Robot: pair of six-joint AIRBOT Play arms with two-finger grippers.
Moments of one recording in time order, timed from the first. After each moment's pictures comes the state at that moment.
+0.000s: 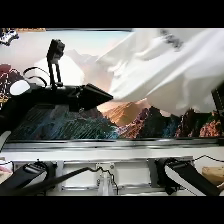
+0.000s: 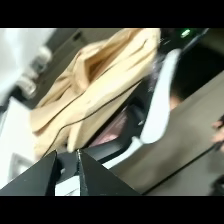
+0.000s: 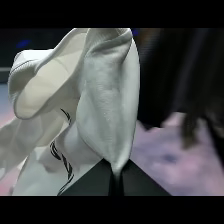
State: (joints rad) left arm -0.35 -1.03 1.00 -0.06 -1.28 -0.70; right arm 0.11 -1.00 1.94 -1.92 1.33 1.75
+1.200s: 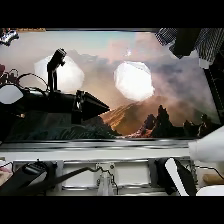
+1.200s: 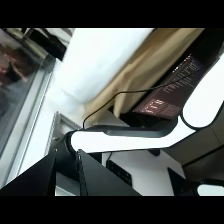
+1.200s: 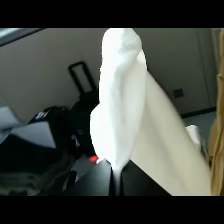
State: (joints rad) left arm -0.37 -0.95 1.00 0.20 -1.25 -0.79; right arm -0.78 -0.87 1.95 -2.30 1.21 2.29
